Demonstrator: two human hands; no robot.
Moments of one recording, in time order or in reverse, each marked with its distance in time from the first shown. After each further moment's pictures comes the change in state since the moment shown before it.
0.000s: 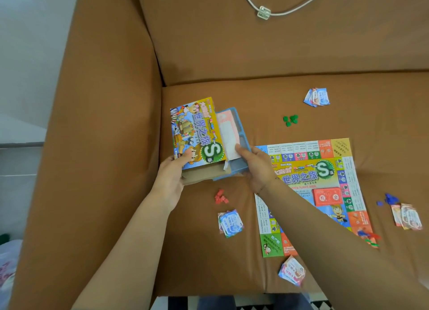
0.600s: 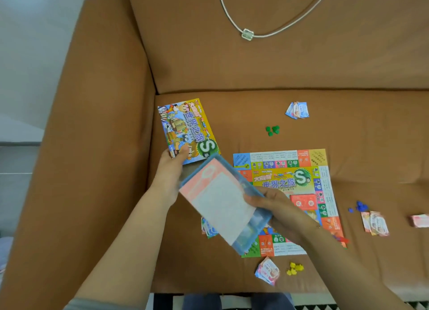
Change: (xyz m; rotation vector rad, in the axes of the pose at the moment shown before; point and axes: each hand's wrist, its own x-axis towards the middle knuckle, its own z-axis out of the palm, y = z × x) left_hand -0.017 0.009 0.039 0.053 0.056 0.060; right_hand -0.105 -0.037 -0.089 -0.237 -0.440 0.135
